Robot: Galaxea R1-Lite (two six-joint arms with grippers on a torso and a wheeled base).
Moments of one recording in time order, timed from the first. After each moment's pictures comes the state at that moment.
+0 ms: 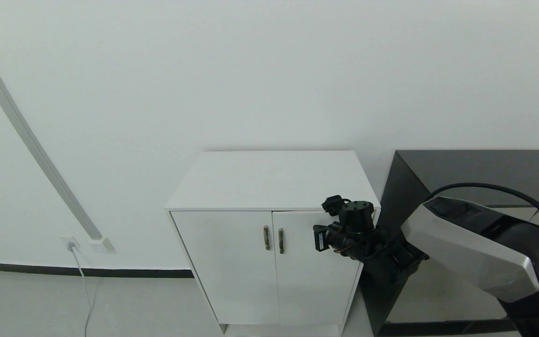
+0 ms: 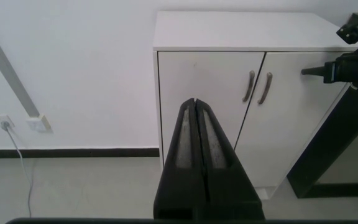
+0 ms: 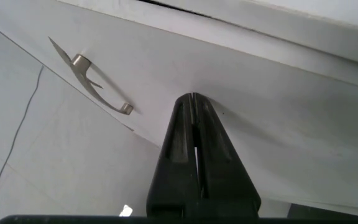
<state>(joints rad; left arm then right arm) 0.00 0.00 0.00 0.00 0.01 -0.01 0.53 2.50 -1.29 -0.87 0.02 0.11</state>
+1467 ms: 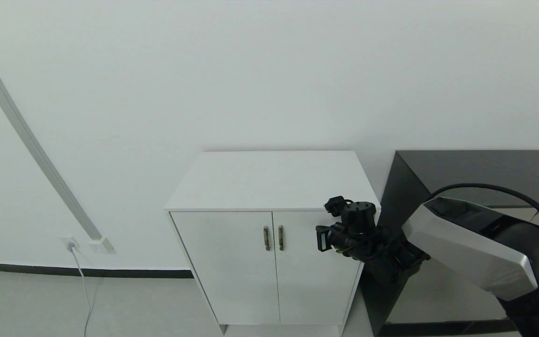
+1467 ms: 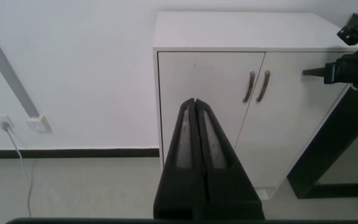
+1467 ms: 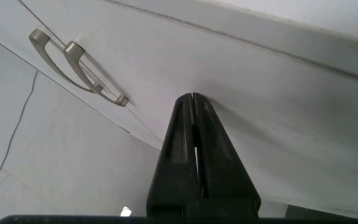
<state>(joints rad) 0.00 0.00 0.00 0.00 0.01 -0.01 0.52 2.50 -1.29 -0.88 0.02 0.11</state>
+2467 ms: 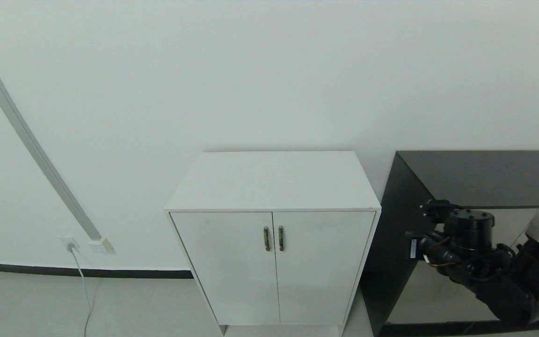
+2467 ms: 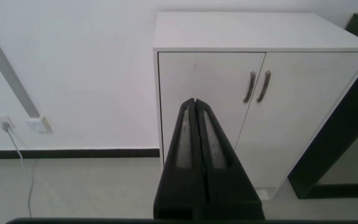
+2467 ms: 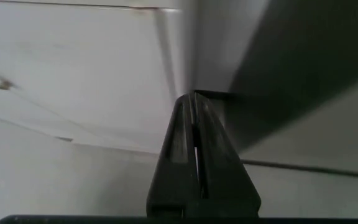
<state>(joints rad) 0.00 0.00 0.00 0.00 0.01 -0.01 0.24 2.09 -0.52 -1.20 -0.15 0.11</state>
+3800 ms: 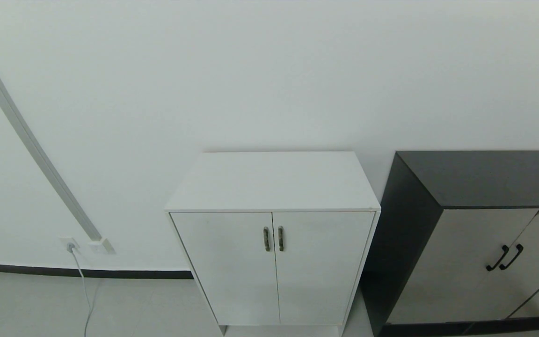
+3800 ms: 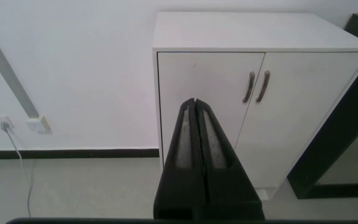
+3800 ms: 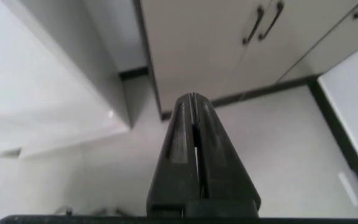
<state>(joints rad) 0.00 0.00 0.00 0.00 0.01 -0.01 -0.11 1.16 0.00 -0.75 -0.12 0.06</state>
